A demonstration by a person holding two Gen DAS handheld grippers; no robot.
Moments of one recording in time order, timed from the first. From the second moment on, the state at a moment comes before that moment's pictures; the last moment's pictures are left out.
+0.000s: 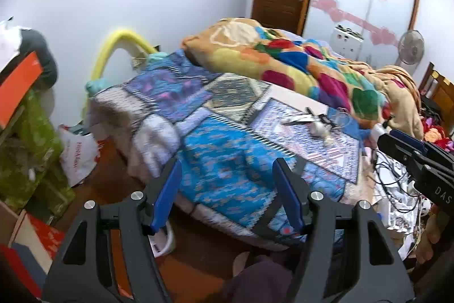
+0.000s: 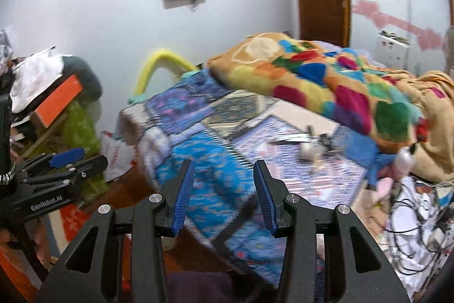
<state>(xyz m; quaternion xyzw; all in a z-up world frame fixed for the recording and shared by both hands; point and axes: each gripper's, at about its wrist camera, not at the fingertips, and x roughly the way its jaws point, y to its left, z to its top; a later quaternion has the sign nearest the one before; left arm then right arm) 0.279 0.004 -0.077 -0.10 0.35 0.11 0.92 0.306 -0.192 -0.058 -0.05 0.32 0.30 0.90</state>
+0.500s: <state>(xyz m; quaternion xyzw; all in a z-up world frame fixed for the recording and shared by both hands) 0.380 -0.072 -0.114 -0.06 0.38 0.04 0.92 0.377 -0.271 -0.100 -0.01 0.38 0.23 0.90</state>
